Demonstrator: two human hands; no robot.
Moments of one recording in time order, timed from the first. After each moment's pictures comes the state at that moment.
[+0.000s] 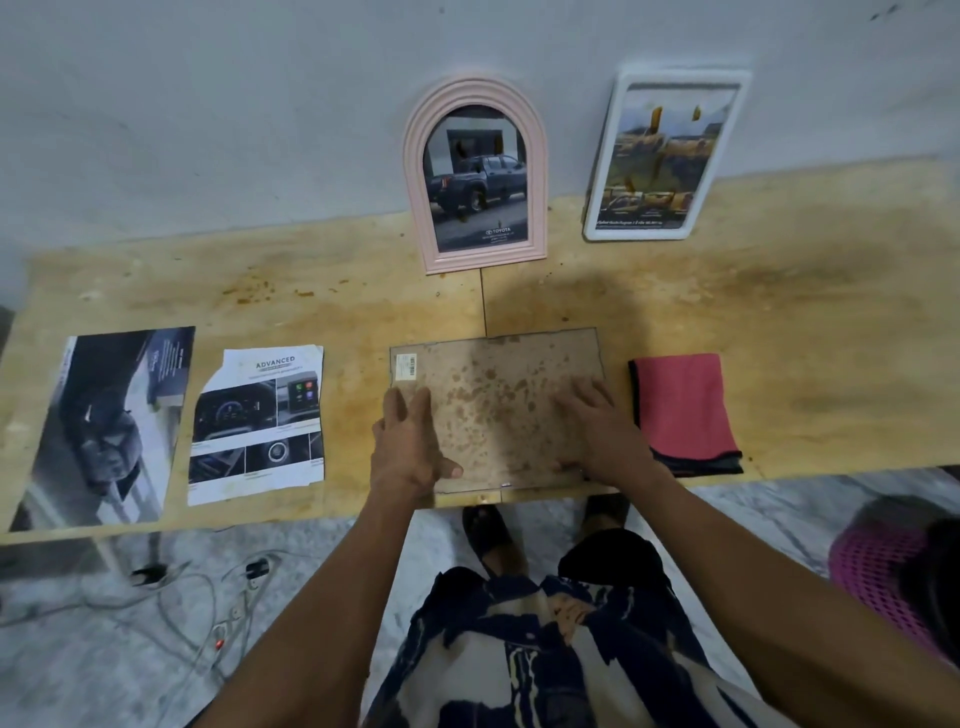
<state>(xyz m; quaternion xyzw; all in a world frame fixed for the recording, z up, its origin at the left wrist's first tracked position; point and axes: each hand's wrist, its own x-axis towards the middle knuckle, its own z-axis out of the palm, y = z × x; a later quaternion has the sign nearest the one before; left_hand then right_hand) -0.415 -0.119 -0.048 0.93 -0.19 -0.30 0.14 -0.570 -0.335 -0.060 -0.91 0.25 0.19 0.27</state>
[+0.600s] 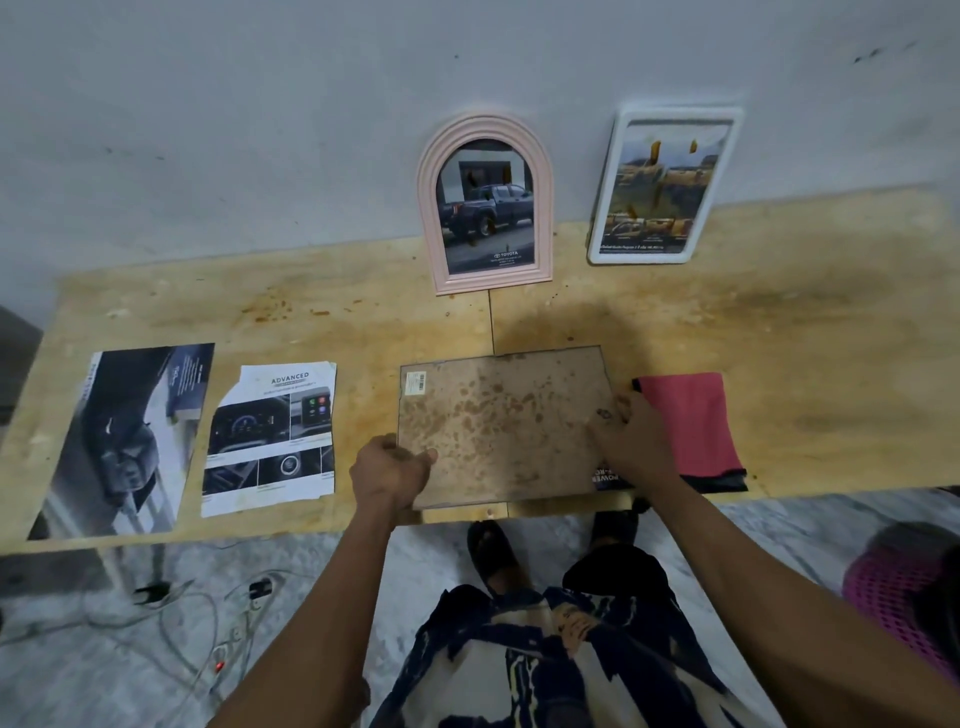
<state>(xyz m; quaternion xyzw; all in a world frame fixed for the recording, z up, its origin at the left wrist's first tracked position) -0.405 -0.094 -0.050 0.90 0.09 -0.30 0.32 -0.570 -0.341 -0.034 -0.74 0.49 0.00 0.46</state>
